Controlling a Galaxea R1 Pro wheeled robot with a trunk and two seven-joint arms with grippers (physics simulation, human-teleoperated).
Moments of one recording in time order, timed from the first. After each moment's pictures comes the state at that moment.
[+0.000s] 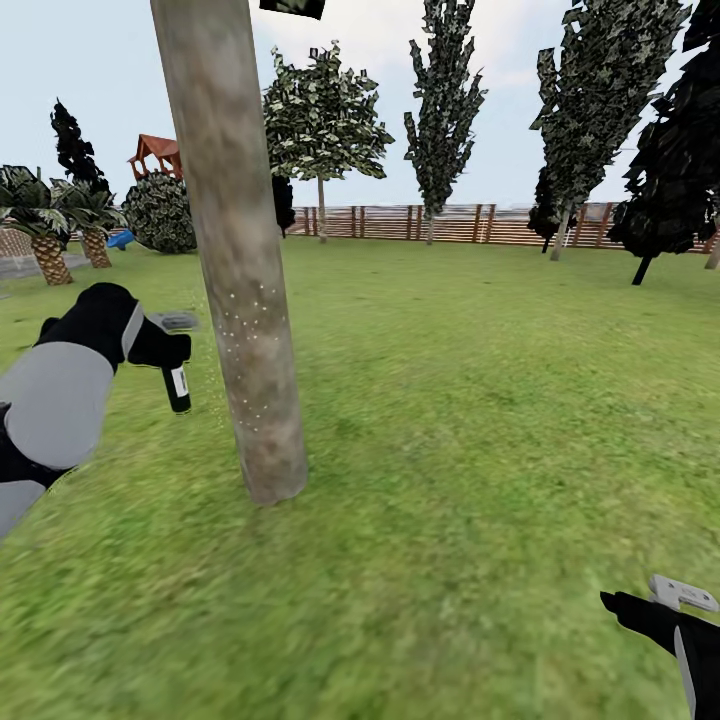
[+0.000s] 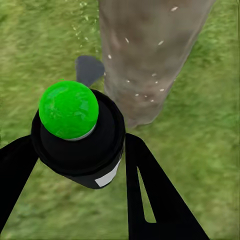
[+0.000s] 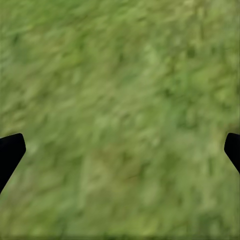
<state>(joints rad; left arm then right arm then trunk) -1.57 0.17 0.46 -0.34 -0.64 0.99 -0.30 -0.40 -0.19 -0.70 -0.93 0.30 0.51 0.29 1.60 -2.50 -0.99</state>
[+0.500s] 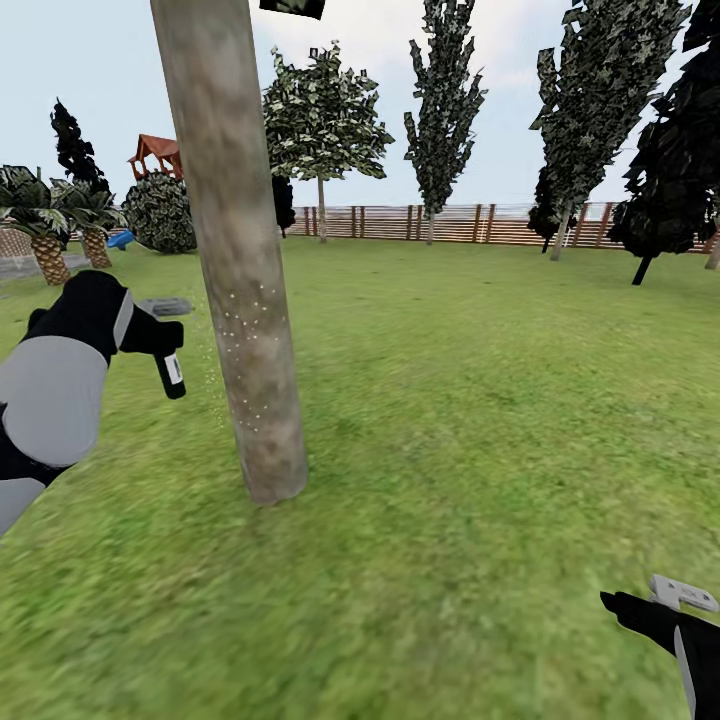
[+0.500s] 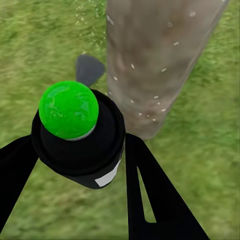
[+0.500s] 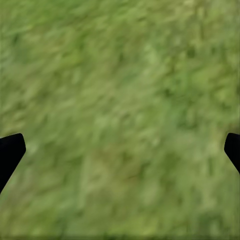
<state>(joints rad) -1.58 0.17 0.47 -0.41 -0.64 0.99 -0.30 -0.40 -0.19 -0.70 -0.93 0.30 0.51 0.29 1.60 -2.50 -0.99</state>
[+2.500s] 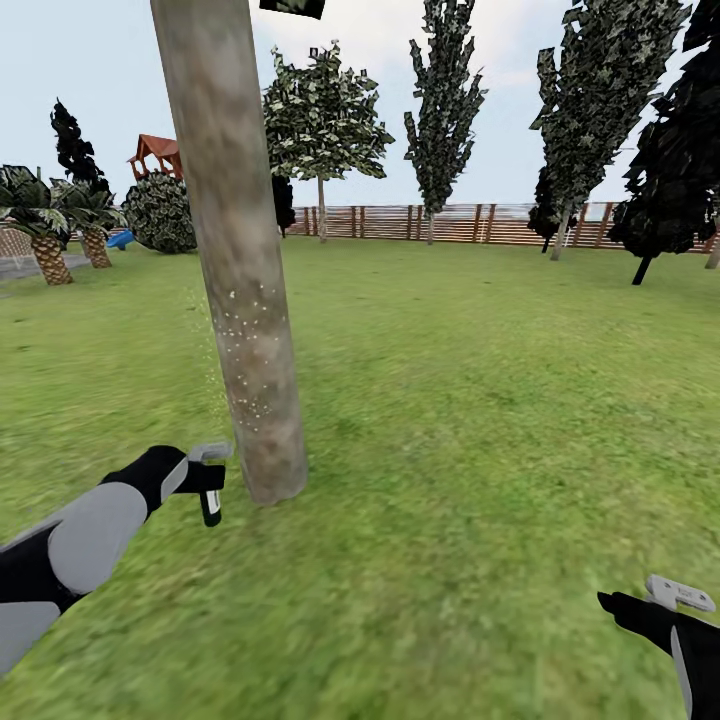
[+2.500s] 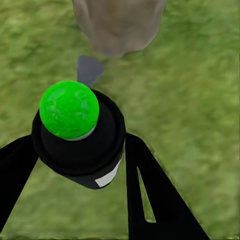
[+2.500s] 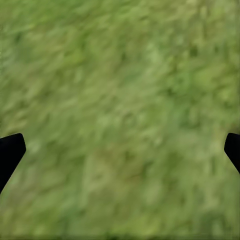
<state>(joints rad) -1.16 0.16 0.50 -0.11 -0.50 0.51 -0.19 -0.40 -0.18 -0.70 -0.93 0.30 0.50 0.29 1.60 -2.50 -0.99</state>
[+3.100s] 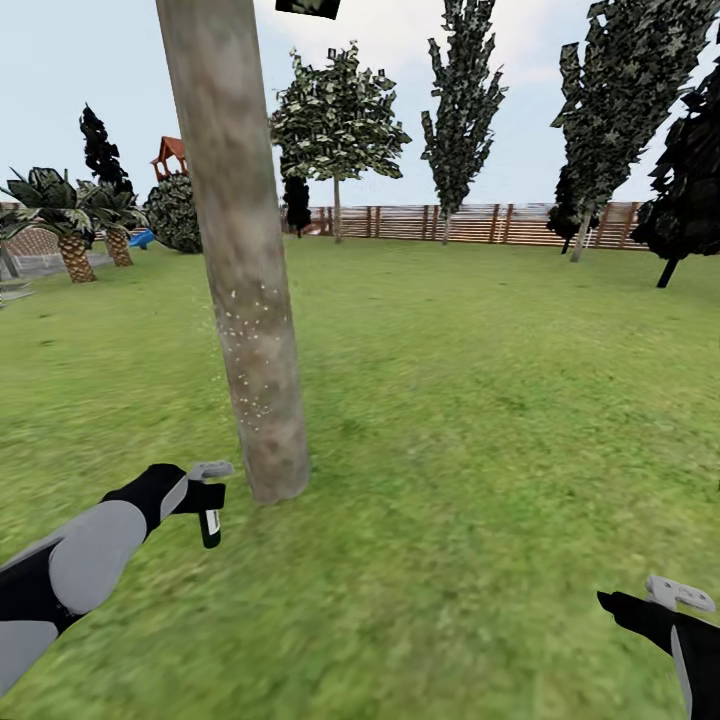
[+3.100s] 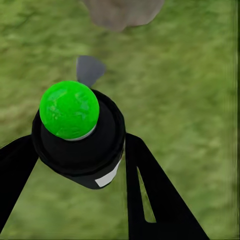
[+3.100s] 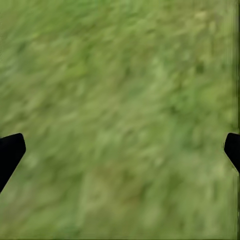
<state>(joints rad) -1.10 0.16 0.50 -0.11 -0.49 0.51 -0.20 -0.40 -0.18 -0.70 -0.93 0.30 0.51 0.29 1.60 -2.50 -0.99</state>
